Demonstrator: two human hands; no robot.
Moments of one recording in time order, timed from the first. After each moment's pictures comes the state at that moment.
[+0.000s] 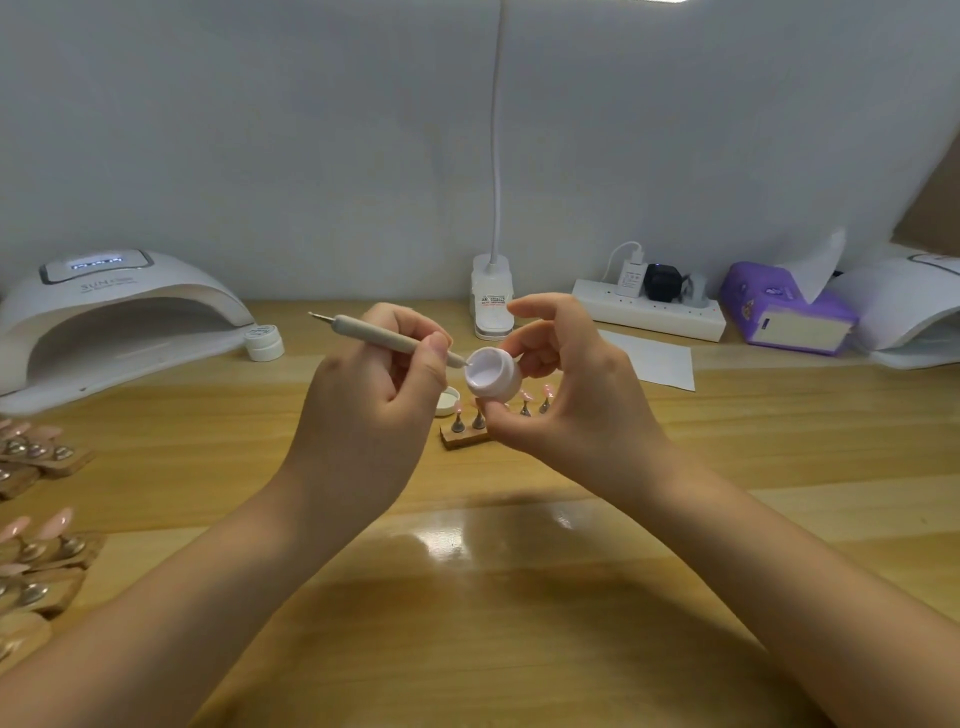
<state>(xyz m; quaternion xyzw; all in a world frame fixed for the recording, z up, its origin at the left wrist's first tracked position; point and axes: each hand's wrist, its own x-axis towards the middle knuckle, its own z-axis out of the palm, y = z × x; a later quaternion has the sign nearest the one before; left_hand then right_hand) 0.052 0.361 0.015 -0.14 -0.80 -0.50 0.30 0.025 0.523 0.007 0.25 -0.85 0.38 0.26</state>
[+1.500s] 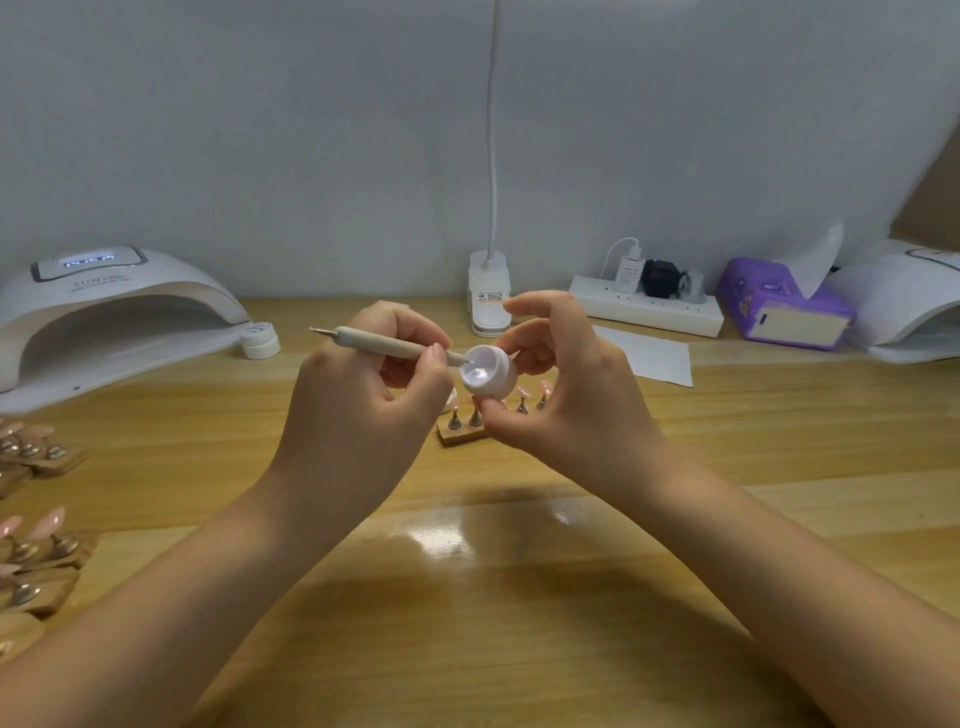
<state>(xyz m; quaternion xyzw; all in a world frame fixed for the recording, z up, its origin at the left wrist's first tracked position) 0.055 0.359 0.017 -0.16 -0.81 -0.46 0.32 0.024 0.523 0.005 0.25 -0.85 0.37 0.26</state>
